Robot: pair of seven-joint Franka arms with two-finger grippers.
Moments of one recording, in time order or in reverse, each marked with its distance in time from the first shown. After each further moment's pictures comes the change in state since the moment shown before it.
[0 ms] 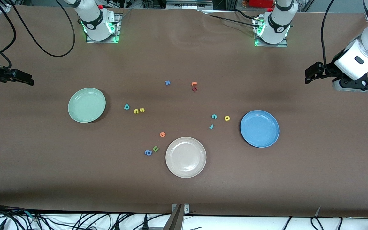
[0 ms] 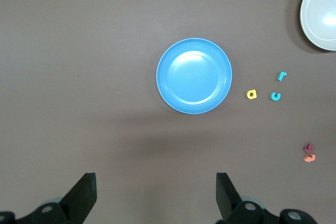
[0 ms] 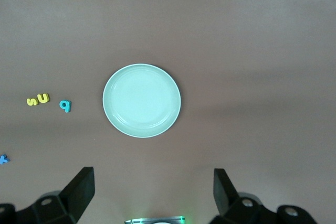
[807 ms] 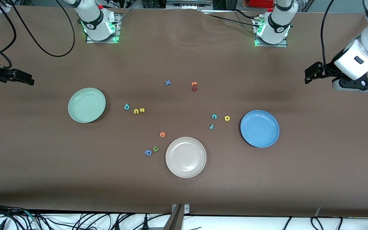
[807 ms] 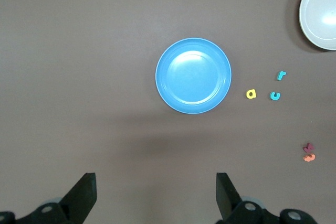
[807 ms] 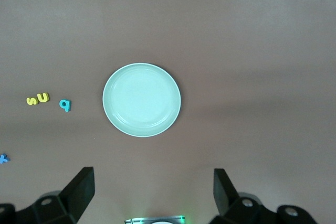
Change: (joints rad) left arm -0.005 0.000 -0.001 0.000 0.000 0.000 0.001; right arm 0.000 0.000 0.000 0.000 0.000 -0.003 0.000
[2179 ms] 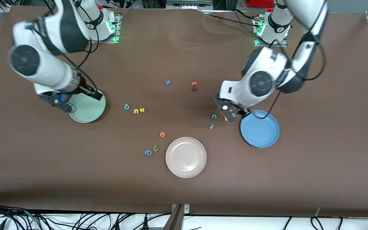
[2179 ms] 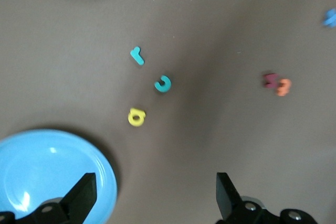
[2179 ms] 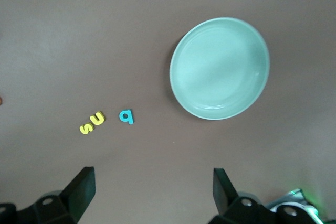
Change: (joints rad) left arm -0.391 0.459 -0.010 -0.004 -0.023 0.342 0.637; right arm 0.110 0.061 0.246 -0.276 0.041 0.293 0.740
